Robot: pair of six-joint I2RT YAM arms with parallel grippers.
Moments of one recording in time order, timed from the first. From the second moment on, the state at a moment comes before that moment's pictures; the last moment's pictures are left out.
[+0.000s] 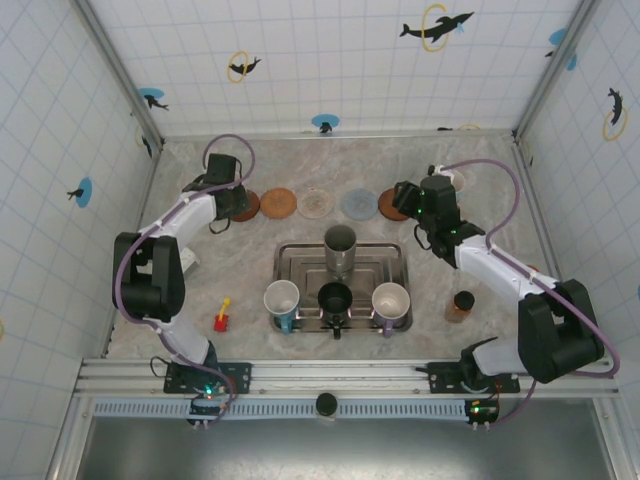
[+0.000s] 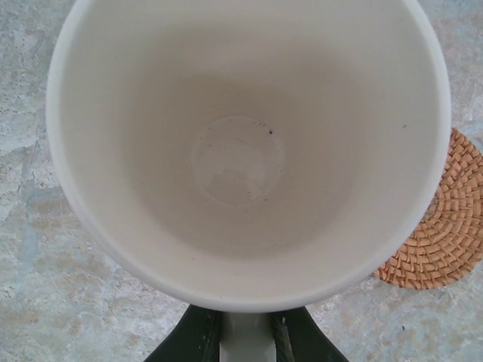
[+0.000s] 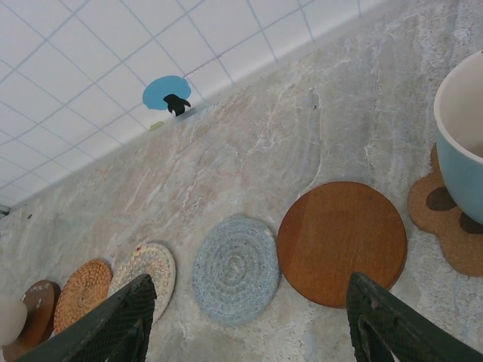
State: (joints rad) left arm -0.17 1.73 1.21 -0.49 -0.12 -0.39; right arm 0.41 1.37 0.81 0.07 0.15 0.65
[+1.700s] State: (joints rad) left arm -0.17 1.80 1.27 -0.50 -0.10 -0.36; right arm 0.41 1.41 0.84 0.07 0.14 0.65
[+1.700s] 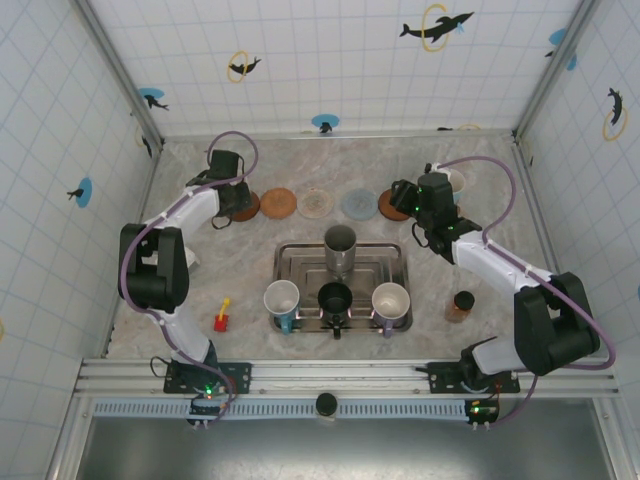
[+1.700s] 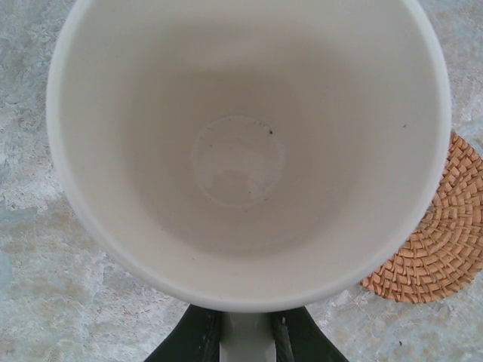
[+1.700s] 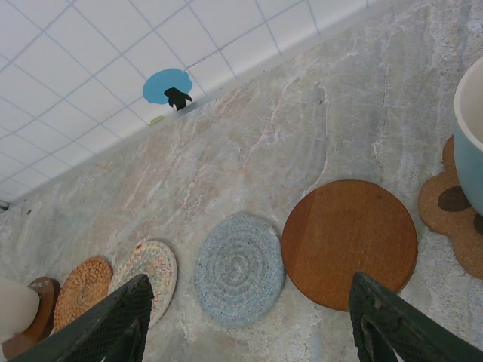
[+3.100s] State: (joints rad) left arm -0.17 1.80 1.31 -0.54 -0.10 -0.36; right arm 0.41 1.42 0.84 0.07 0.13 0.65
